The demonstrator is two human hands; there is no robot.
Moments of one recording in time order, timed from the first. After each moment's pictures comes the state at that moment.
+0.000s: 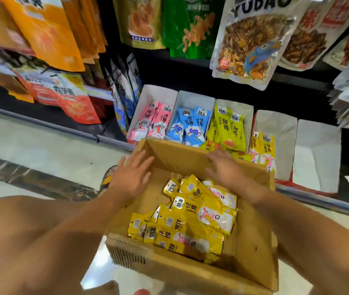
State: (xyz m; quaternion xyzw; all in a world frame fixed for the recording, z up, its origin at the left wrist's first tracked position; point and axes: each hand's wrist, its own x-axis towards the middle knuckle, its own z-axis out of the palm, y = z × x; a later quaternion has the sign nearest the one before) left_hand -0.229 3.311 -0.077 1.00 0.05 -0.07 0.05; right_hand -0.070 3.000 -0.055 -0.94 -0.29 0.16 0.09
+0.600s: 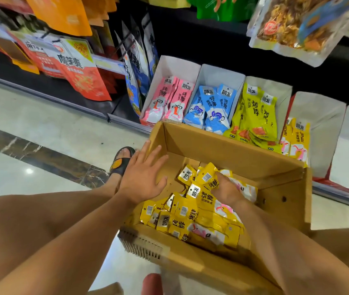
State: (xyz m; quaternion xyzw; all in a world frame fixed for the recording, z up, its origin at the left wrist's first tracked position) left_hand -0.251 3.310 -0.099 1.00 0.03 -0.03 0.03; right_hand -0.125 3.026 -0.186 -0.90 -0.09 0.37 0.22
